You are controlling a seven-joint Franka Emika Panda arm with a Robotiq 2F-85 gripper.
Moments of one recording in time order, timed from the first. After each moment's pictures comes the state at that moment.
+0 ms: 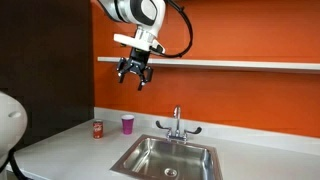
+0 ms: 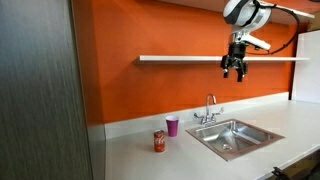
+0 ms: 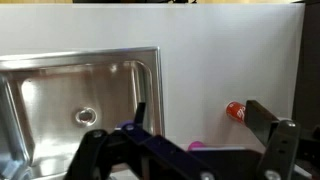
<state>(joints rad) -0.01 -0.35 -0.30 -2.22 0.12 1.72 -0.34</state>
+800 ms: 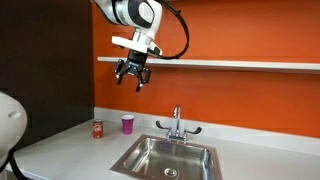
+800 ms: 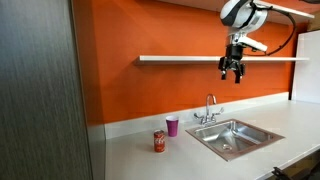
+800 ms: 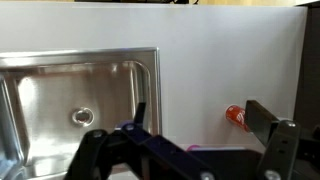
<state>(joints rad) -0.01 -0.33 -0.27 -2.22 0.12 1.73 -0.34</state>
